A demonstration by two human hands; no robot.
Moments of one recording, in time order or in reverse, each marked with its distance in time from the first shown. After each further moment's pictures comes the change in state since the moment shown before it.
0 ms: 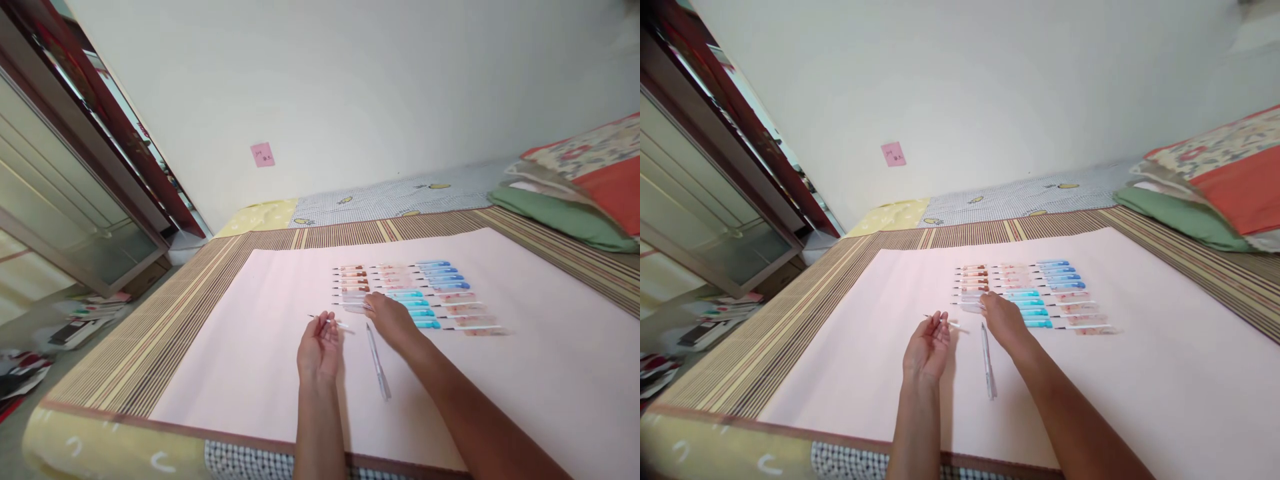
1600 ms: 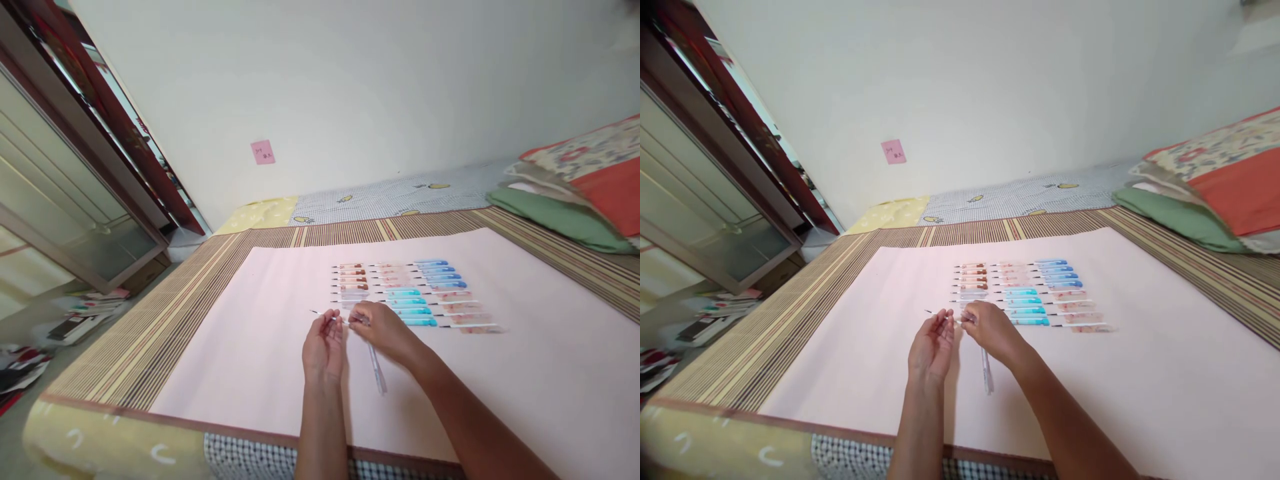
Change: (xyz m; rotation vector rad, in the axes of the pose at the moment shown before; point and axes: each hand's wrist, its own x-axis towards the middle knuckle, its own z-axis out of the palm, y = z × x) left_hand -0.010 -0.012 0.005 0.009 -0.003 0.040; right_hand -0.026 -0.035 -0.026 0.431 -0.076 -0.129
